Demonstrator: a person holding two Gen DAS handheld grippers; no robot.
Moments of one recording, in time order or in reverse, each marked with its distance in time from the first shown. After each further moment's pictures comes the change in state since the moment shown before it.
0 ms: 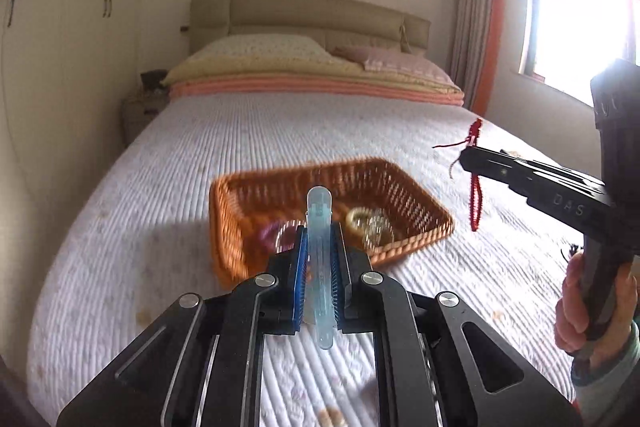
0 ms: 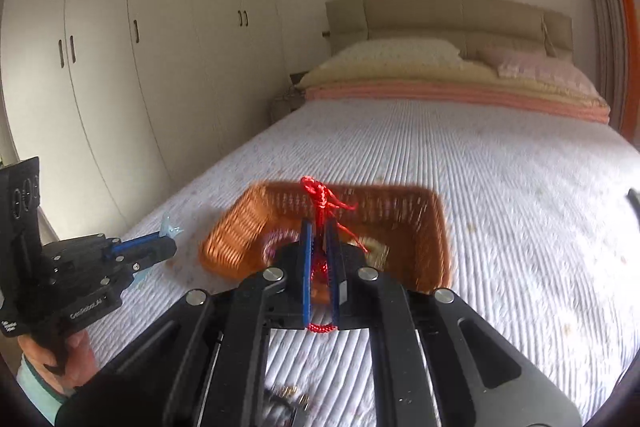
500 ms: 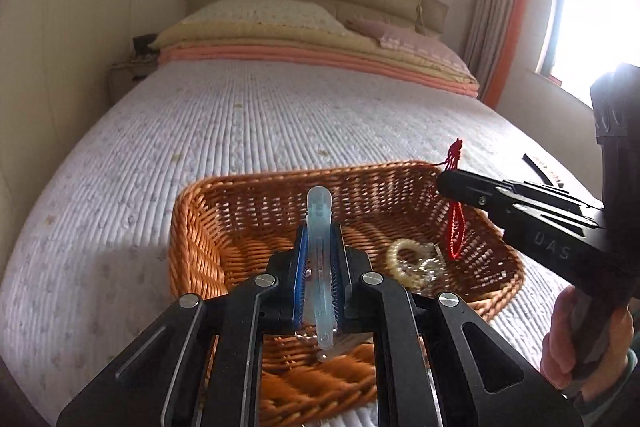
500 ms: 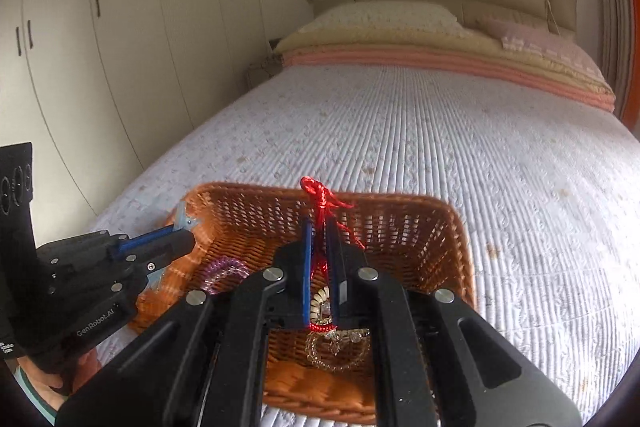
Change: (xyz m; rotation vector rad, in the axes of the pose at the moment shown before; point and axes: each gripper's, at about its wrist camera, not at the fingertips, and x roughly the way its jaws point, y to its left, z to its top) left arm 0.132 0.036 0.019 -0.076 0.119 -0.023; right arm 0.133 -0.027 0.020 0.026 0.165 -0.053
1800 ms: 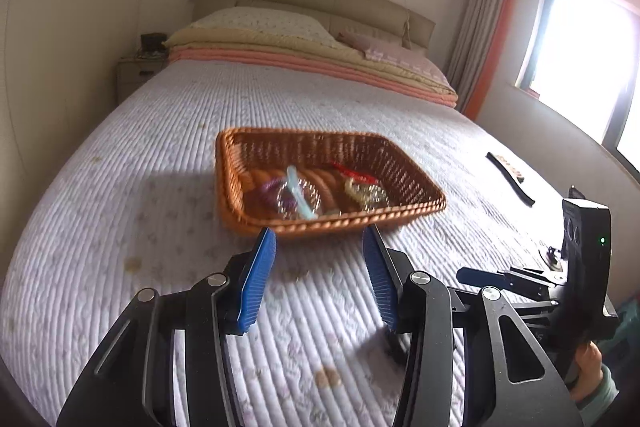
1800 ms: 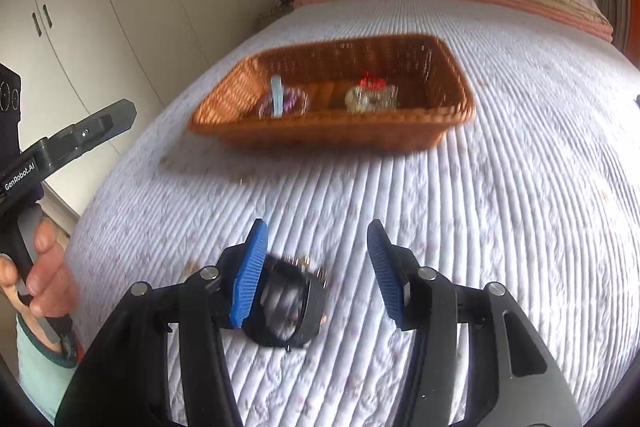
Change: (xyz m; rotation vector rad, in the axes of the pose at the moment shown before) left arm -0.138 -0.008 -0.080 -0.057 -0.037 -0.060; right arm -0.096 0.029 -0.147 0.081 0.177 0.078
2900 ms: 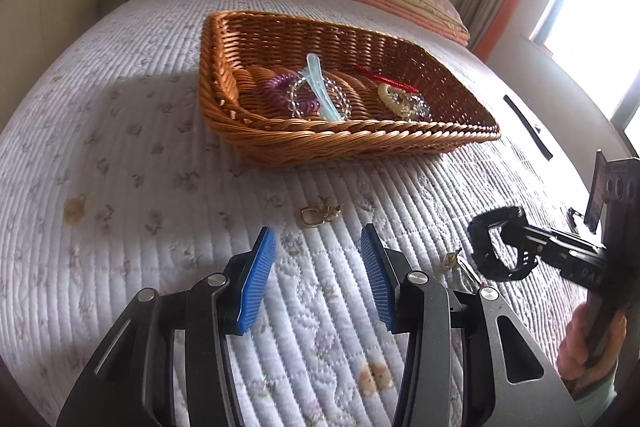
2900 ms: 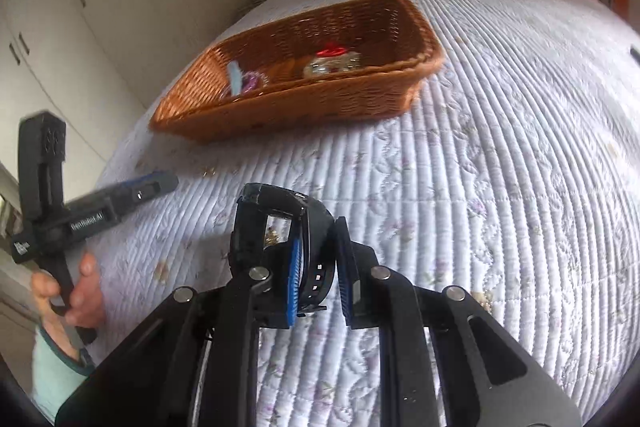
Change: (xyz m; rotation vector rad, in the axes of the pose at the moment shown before) left arm 0.094 0.035 -0.029 -0.032 0.277 -0.030; right arm 0.015 -0.047 -0.008 0.150 0.032 0.023
